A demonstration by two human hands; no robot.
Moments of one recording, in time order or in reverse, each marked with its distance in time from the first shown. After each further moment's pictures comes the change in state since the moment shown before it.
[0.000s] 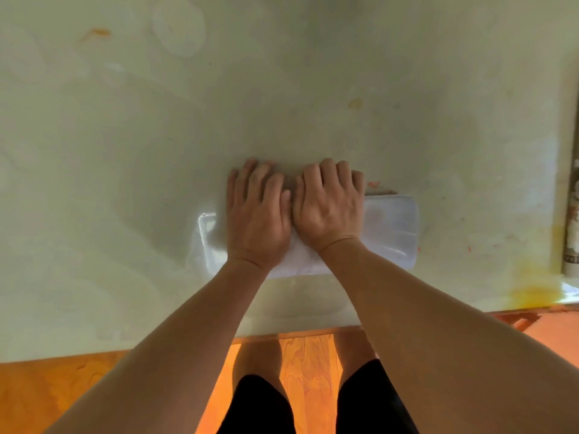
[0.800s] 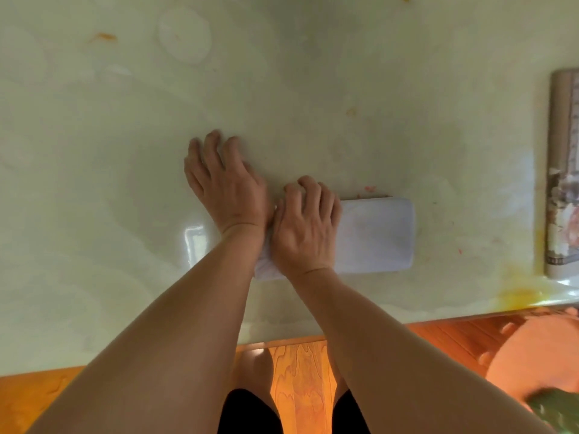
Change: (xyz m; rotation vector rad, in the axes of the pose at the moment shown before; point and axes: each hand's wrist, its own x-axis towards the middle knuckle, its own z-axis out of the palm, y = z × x) left_hand 0.045 -0.020 0.011 0.096 0.242 -0.399; right_hand -0.036 -0.044 -0.005 0.112 -0.111 0.160
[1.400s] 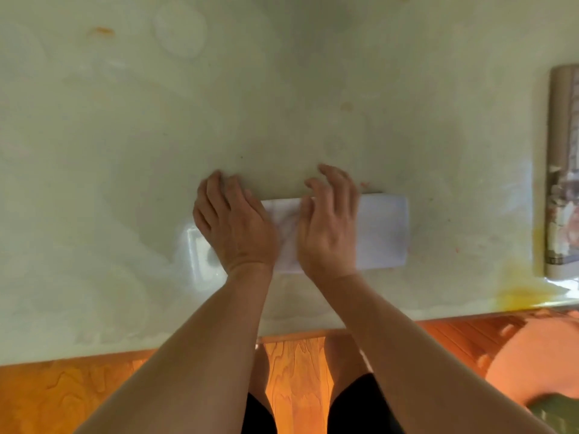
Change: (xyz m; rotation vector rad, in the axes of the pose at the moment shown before) left_hand -0.066 0.001 -0.020 0.036 -0.107 -0.080; right_hand -0.003 0.037 -0.022 0.316 0.190 -0.075
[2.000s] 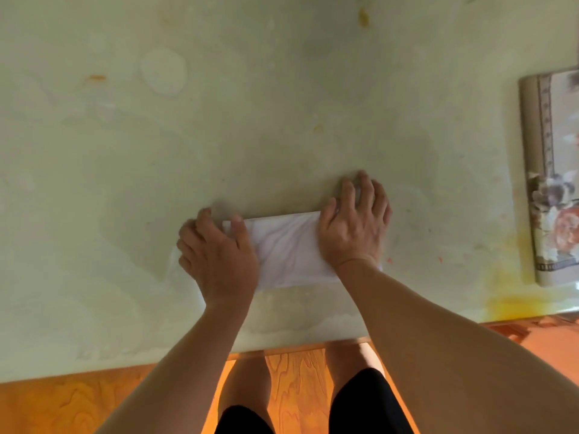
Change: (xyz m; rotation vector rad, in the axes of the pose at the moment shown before) left_hand -0.015 0.013 -0.037 -0.025 -0.194 -0.166; right_hand 0.030 0.070 -0.024 -0.433 -0.199 0.286
